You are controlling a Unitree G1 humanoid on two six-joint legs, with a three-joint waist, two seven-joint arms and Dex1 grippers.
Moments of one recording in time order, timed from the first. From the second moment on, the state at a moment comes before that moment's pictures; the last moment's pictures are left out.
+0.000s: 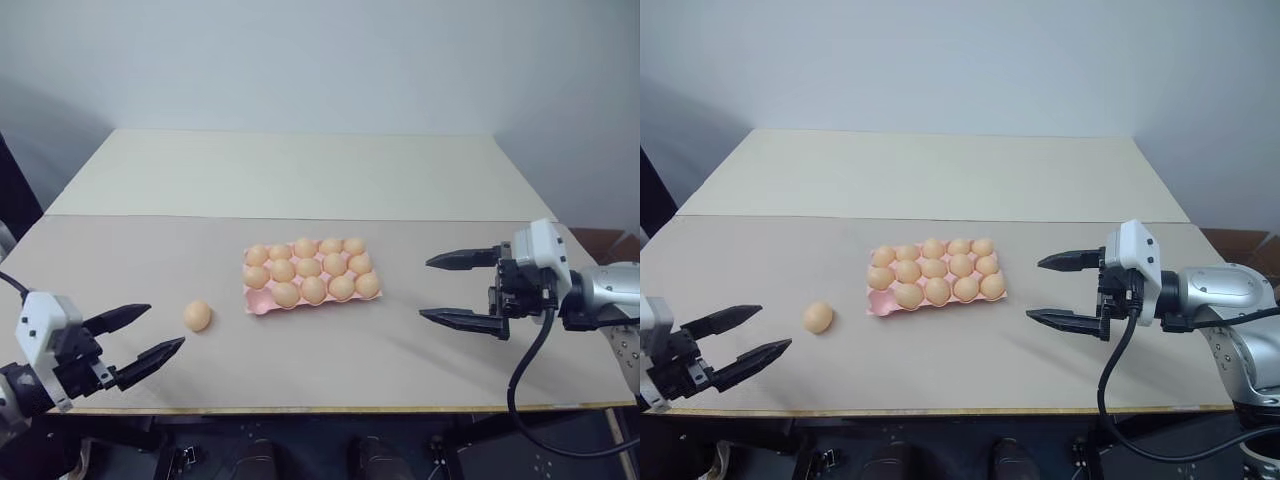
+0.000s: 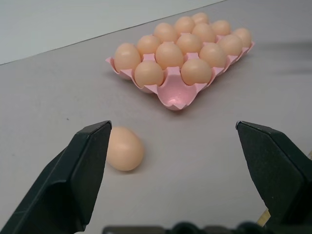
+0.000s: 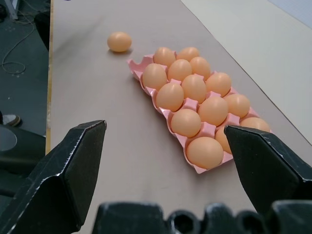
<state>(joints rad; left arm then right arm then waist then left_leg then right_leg) 0.37 0.77 0.77 -0.58 -0.75 0.65 -0.94 -0.29 -0.92 -0.21 -0.34 0.65 0.48 1.20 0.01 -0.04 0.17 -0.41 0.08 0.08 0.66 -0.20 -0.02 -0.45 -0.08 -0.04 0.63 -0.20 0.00</state>
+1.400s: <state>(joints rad) -0.13 0.73 0.35 -0.42 -0.65 1.31 -0.31 -0.22 -0.93 -0.24 -0.41 0.69 0.49 1.15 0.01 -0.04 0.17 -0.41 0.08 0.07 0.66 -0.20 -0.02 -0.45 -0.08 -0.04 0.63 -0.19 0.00</state>
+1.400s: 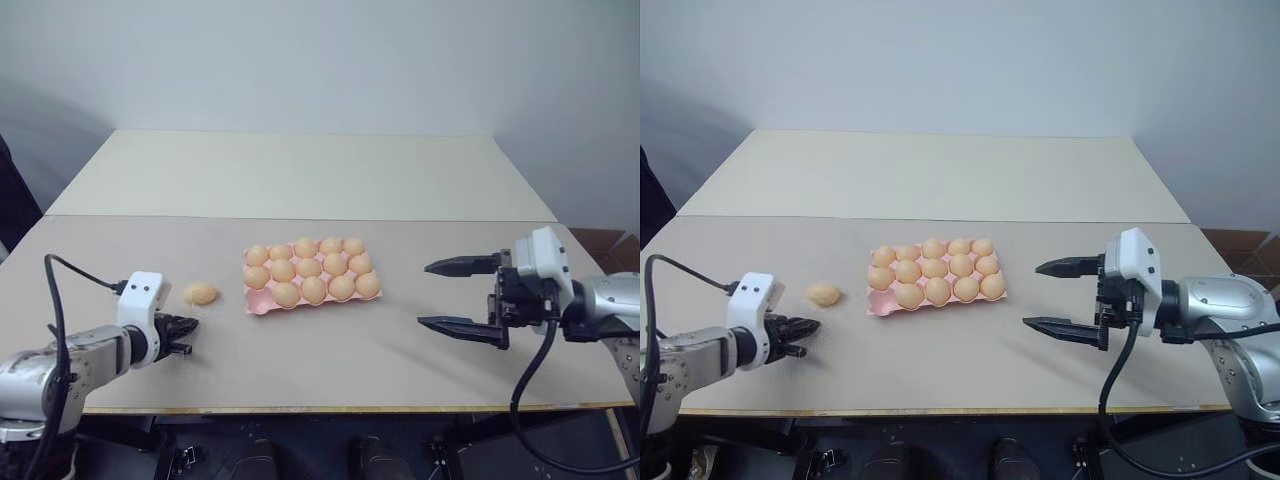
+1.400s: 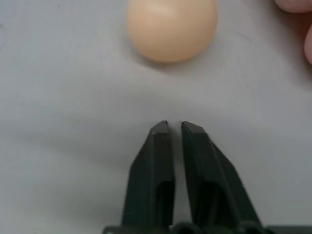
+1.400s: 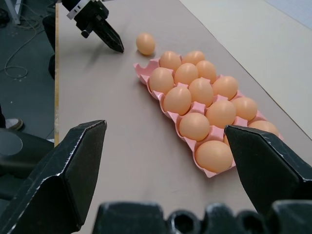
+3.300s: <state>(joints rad) -0.03 0.78 0.46 -0.55 -0.59 1.00 -0.46 -0.24 -0.92 -0.22 -0.40 0.69 0.49 1.15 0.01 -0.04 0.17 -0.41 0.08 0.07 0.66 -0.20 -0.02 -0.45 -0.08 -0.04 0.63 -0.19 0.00</state>
